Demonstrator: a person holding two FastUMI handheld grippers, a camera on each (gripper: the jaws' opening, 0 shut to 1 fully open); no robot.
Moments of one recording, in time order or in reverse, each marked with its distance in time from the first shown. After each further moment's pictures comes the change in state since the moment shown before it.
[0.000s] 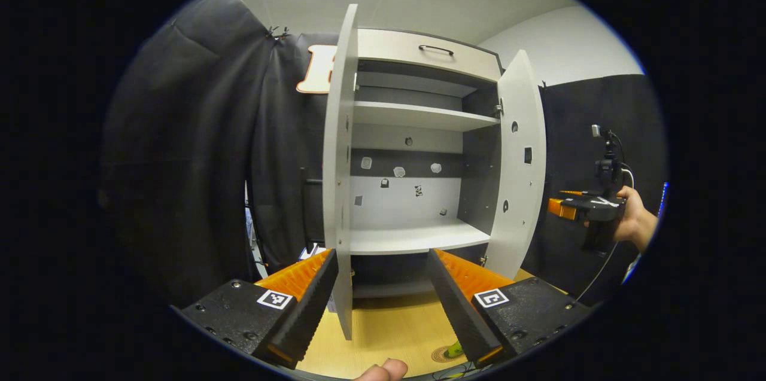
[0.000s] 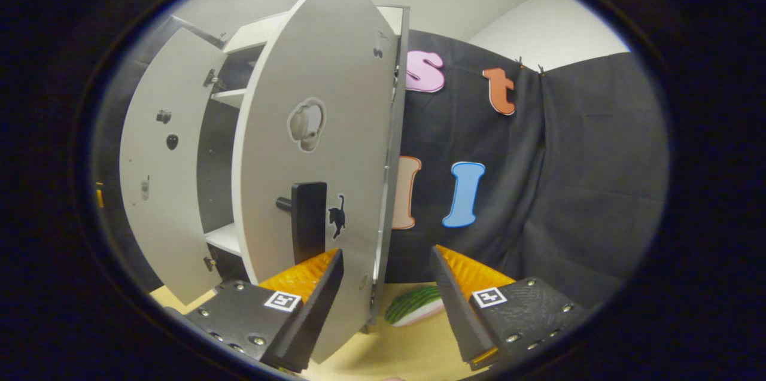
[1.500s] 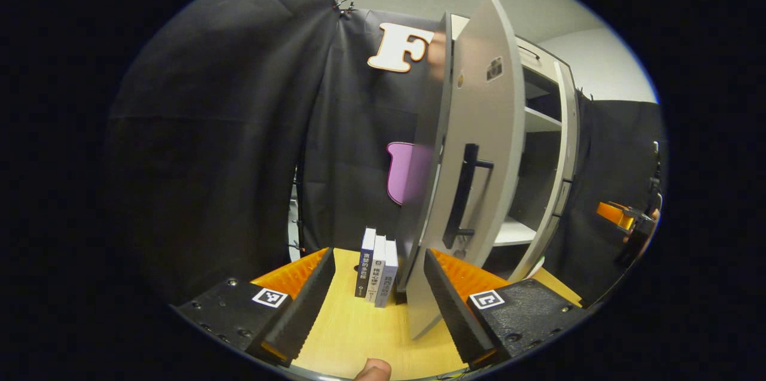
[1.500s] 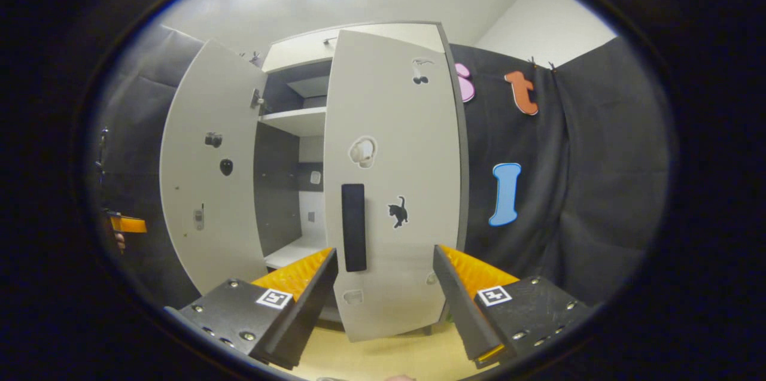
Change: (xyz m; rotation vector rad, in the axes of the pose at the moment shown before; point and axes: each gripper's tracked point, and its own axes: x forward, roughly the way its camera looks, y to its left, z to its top) left arm 0.042 0.187 -0.029 -0.113 0.065 0.142; right arm -0.058 0.111 0.009 0.096 -0.060 0.101
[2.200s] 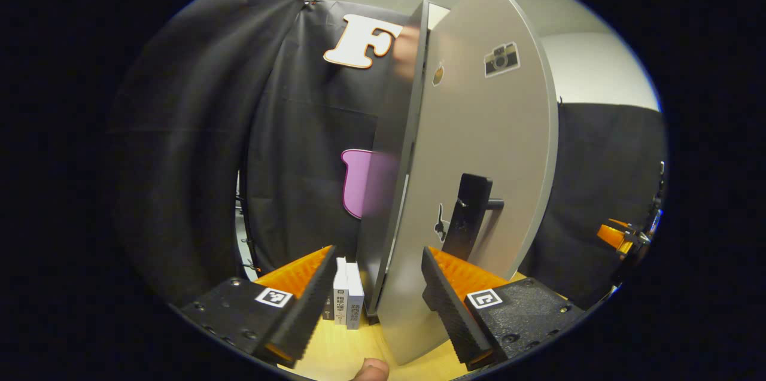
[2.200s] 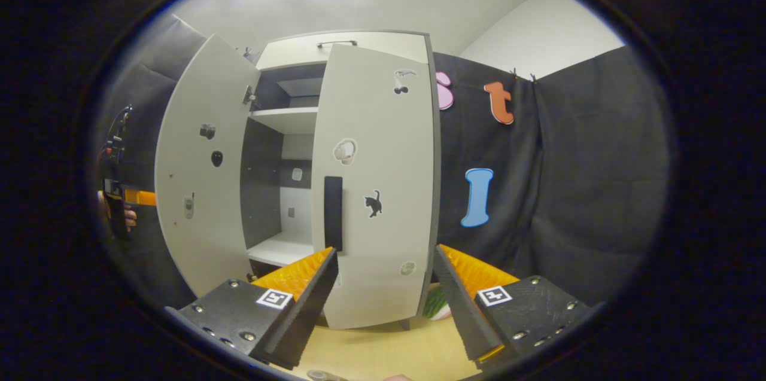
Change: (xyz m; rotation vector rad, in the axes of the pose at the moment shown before) left arm 0.083 -0.069 0.032 0.054 -0.044 -0.267; right arm -0.036 -0.020 -0.011 -0.053 -0.010 -0.141
